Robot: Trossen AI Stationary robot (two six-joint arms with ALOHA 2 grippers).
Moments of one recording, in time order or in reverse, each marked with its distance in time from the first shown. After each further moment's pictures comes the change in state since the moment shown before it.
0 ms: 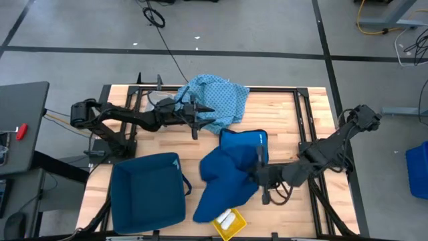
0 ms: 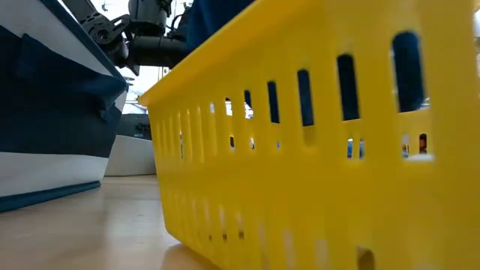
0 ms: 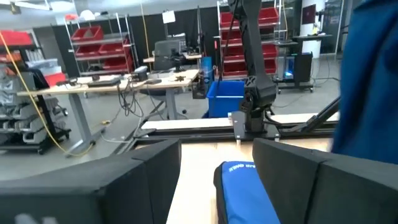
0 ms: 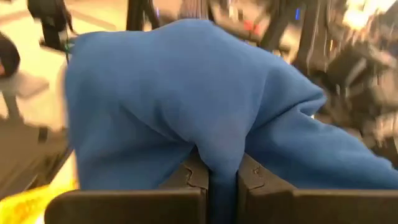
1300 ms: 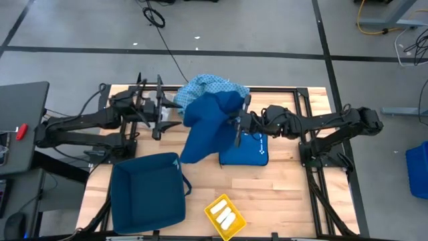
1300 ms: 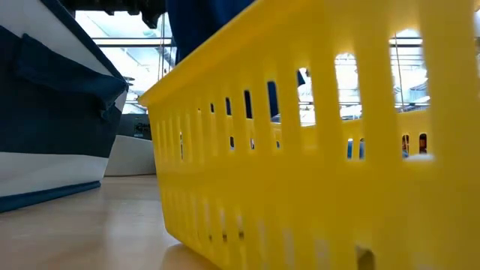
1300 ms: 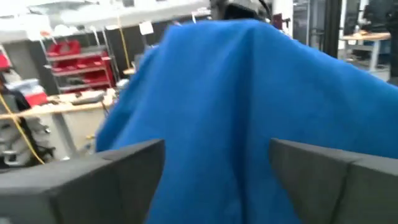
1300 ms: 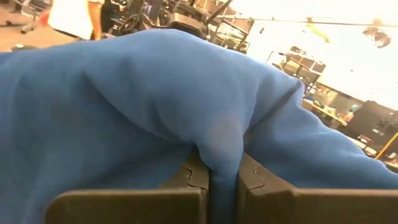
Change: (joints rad) left arm -0.003 -0.719 0.000 -0.718 0.097 0.042; right arm -0.584 0.001 -0.189 0.608 -0.298 -0.367
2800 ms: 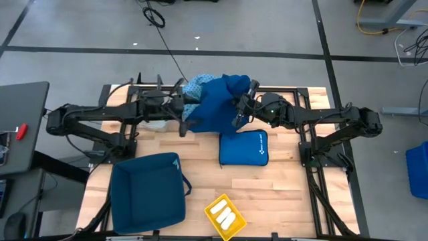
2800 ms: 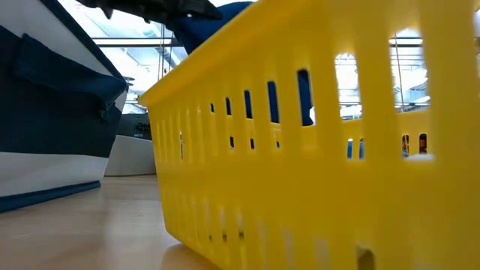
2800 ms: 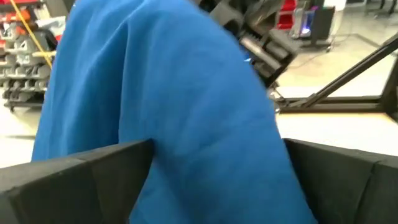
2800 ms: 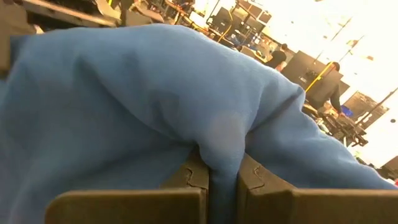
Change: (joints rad) left arm -0.067 0.367 0.207 -0.045 -0.247 -0.027; right arm -0.166 0.000 0.000 -0.120 0.158 -0.058
